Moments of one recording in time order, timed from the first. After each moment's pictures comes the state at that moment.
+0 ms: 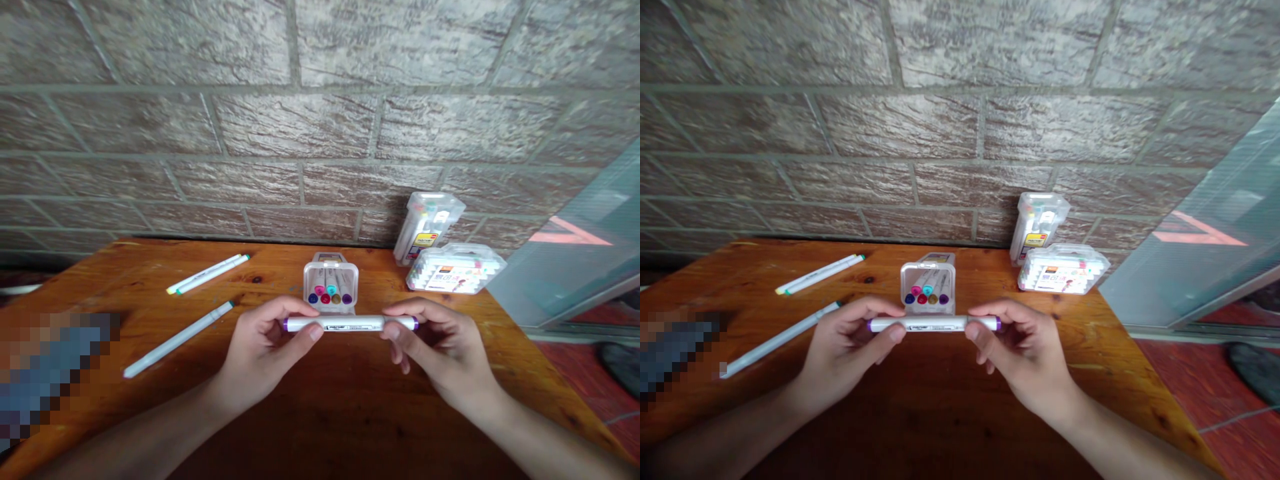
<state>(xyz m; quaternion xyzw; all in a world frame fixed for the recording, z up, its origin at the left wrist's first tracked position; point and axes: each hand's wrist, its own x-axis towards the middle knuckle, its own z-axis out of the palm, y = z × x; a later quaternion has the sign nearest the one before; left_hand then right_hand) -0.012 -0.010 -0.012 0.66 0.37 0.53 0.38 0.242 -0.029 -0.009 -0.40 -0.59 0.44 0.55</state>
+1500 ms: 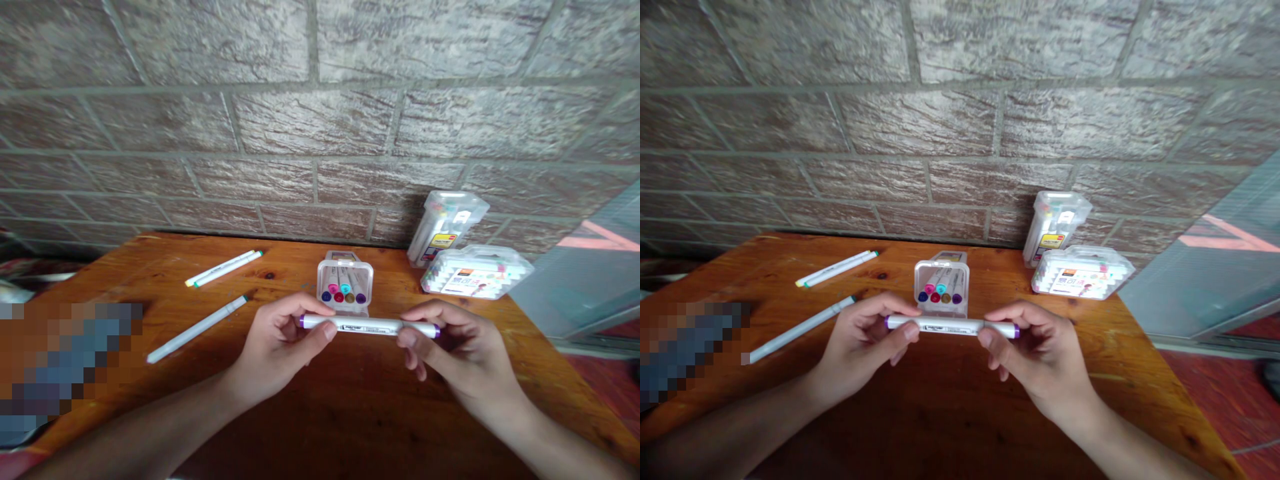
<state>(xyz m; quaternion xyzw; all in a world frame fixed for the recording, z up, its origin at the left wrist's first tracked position) -0.011 -0.009 -0.015 0.61 0.34 0.52 0.49 0.238 -0.035 -0.004 -0.44 -0.54 0.48 0.53</state>
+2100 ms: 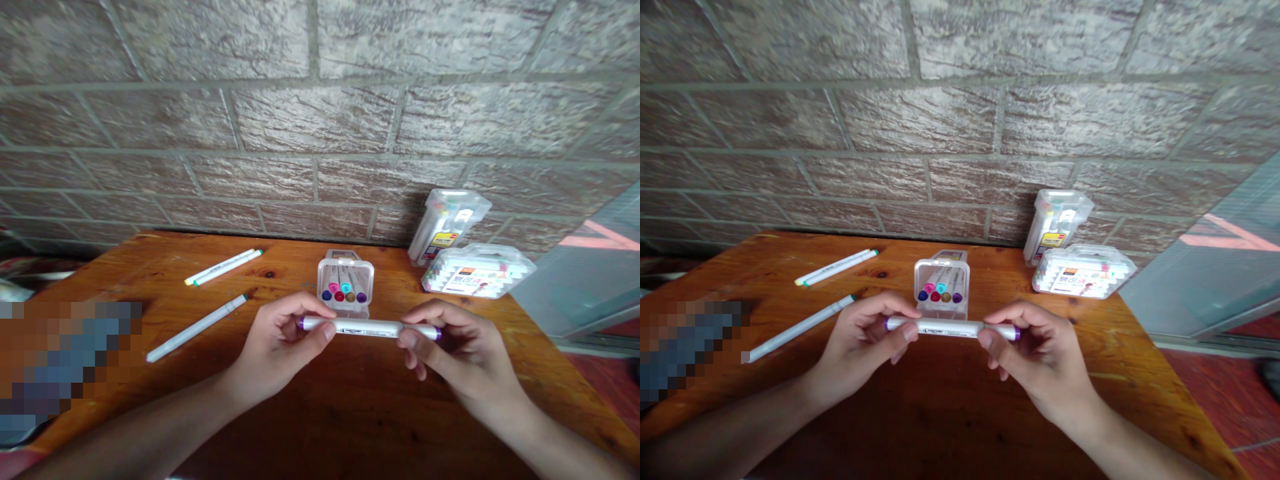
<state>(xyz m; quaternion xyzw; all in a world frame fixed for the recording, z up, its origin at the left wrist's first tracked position) -0.011 -0.009 -0.012 0.62 0.35 0.51 0.49 0.242 -0.031 -0.012 -0.40 -0.57 0.47 0.54</state>
